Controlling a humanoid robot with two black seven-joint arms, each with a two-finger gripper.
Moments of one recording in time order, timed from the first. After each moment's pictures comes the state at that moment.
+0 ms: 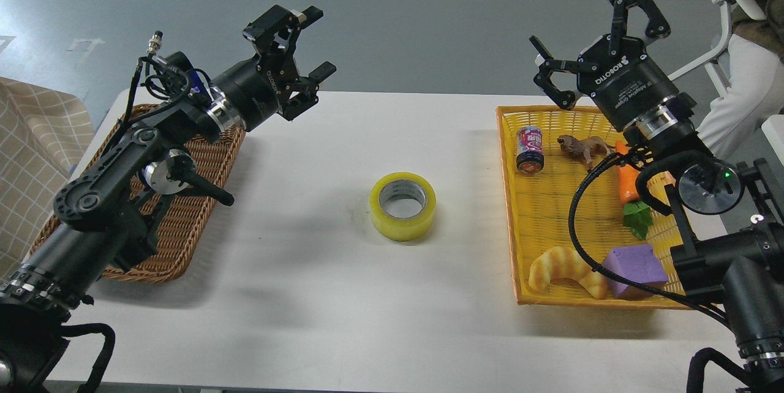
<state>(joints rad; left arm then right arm) -0.61 0.31 -1.12 -1.10 0.97 -0.45 -0.12 0.52 -0.11 1.46 1.11 -0.31 0.49 -0.24</state>
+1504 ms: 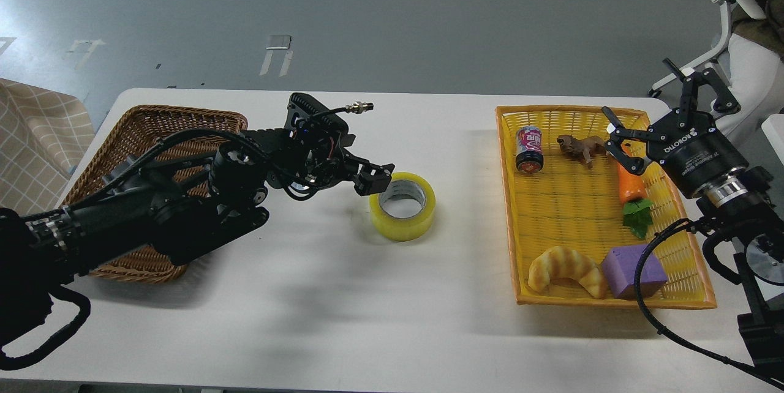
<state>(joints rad) -0.90 0.29 -0.33 -1.09 1.95 -0.31 0.02 0.30 -0.25 1.54 1.14 -0.31 0.49 -0.22</state>
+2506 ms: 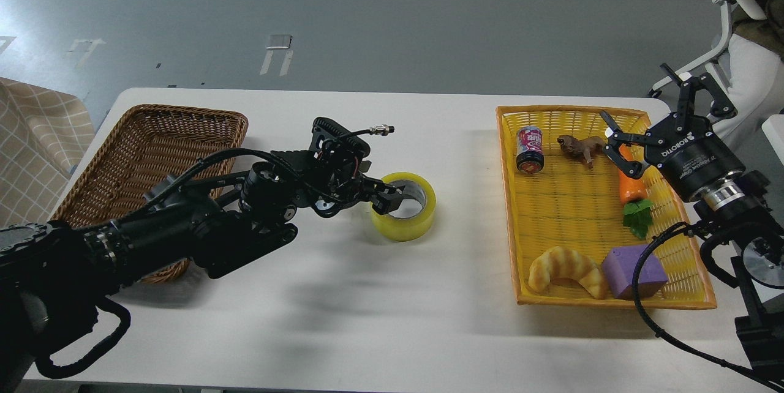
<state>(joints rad) -0.86 0.21 -0.33 -0.99 1.94 -0.32 0.04 0.29 -0.24 1.54 1.13 -0.31 0.49 -0.22</state>
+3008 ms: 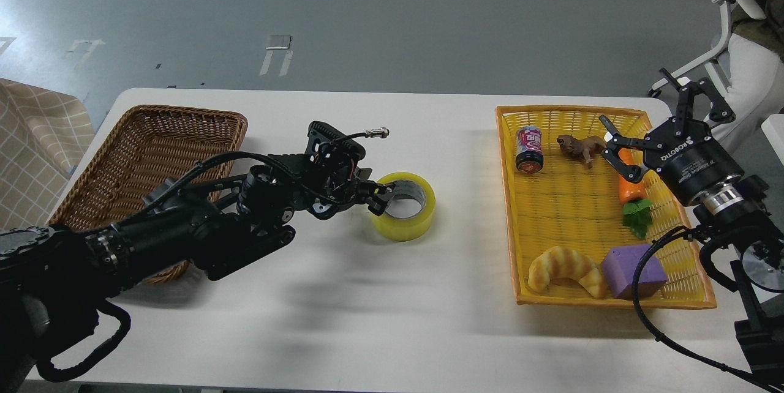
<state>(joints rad) -0.85 0.21 -0.33 -0.97 1.94 -0.33 0.04 0.28 -0.24 1.54 1.13 -0.31 0.49 -0.22</state>
